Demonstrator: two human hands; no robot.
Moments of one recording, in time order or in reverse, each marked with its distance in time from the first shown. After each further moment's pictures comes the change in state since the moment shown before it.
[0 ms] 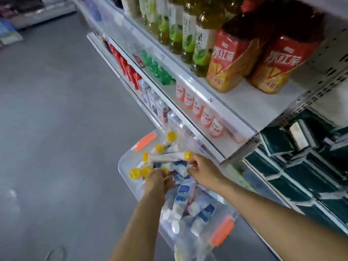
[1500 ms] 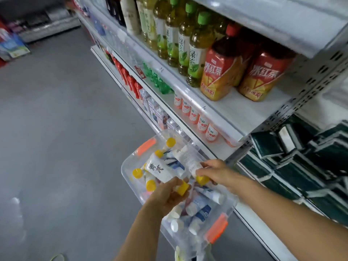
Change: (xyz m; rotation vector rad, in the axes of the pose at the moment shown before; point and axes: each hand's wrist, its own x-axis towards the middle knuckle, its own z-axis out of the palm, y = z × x) left_hand -0.039 -0.012 -0.011 0.060 -0.386 -0.199; right_hand -0.042 -0.015 -0.060 0.483 -0.215 0.330
